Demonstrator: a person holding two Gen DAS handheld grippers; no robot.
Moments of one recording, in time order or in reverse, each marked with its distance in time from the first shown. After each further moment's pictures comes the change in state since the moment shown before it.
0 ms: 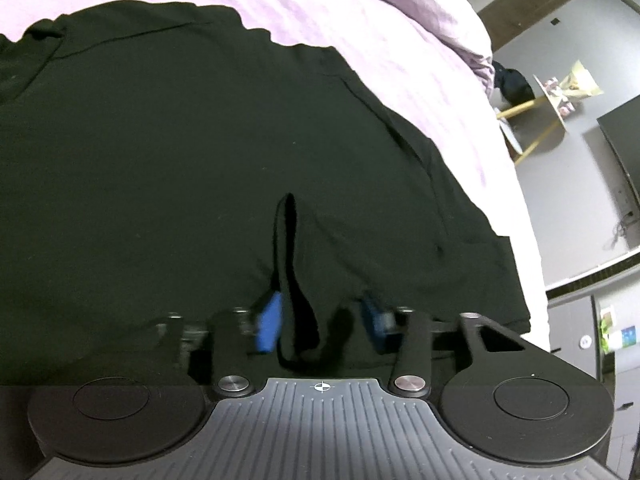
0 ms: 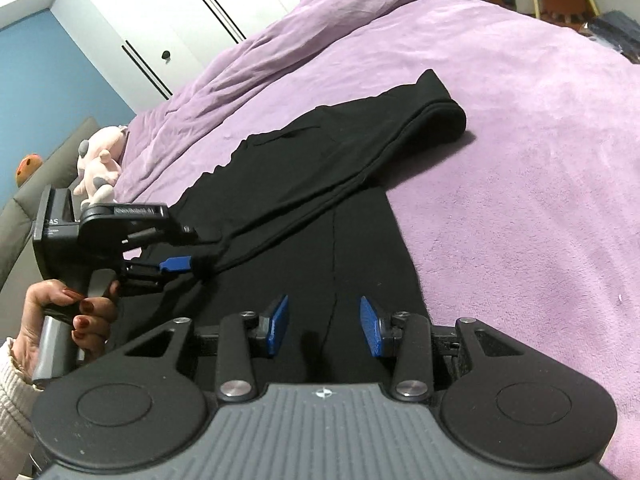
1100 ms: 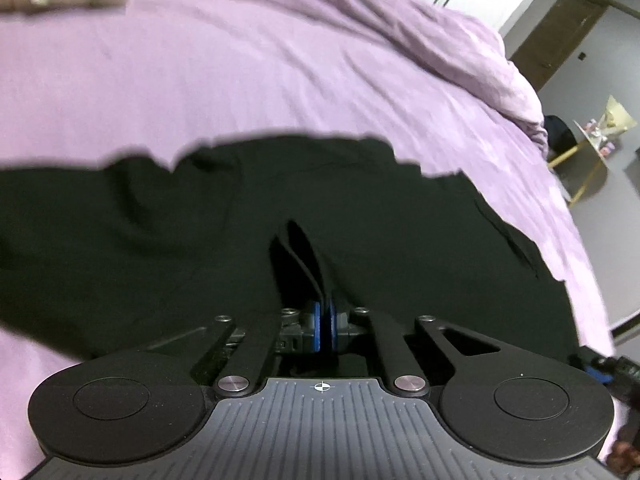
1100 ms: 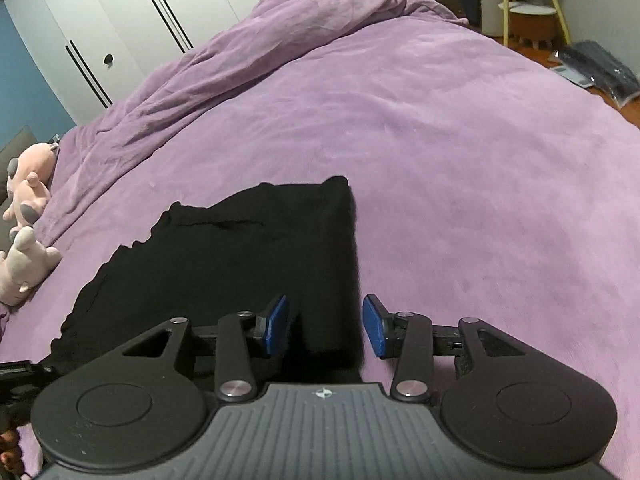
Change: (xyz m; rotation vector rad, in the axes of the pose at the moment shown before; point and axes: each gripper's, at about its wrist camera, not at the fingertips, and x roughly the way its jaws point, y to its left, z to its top) left arm -0.071 0.099 0.049 0.081 -0.243 0.189; right arm 0.095 0.010 0.111 -0.011 -0.031 -0.210
